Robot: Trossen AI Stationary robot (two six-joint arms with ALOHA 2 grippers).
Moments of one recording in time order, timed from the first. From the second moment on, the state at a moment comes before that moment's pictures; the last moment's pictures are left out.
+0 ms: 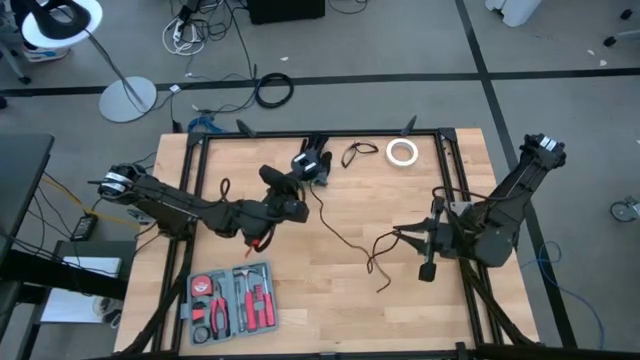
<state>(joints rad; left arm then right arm) -0.27 1.45 1.01 0.50 -1.25 1.30 0.86 1.00 0.86 -0.12 1.11 0.11</state>
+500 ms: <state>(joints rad) -0.32 1.45 1.03 0.64 -1.20 1.39 0.82 1.01 0.86 -1.00 0.64 1.21</state>
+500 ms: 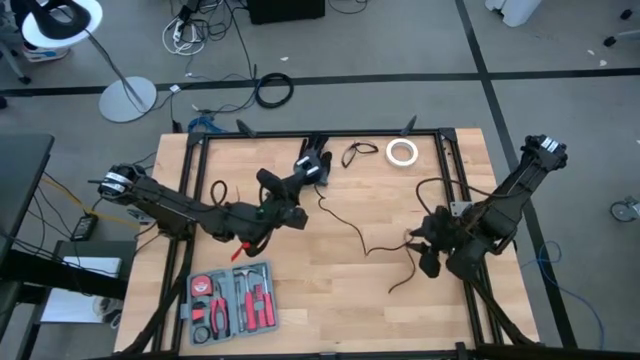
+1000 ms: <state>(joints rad) -0.32 1.45 1.11 0.62 -1.10 1.34 0.82 1.01 0.86 -1.01 0.46 1.31</state>
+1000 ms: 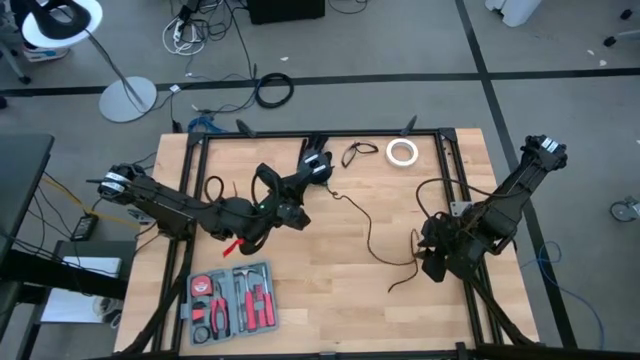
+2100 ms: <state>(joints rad) -0.33 1.46 1.11 0.76 -0.68 1.18 0.39 1.06 0.85 -0.22 0.77 0.08</state>
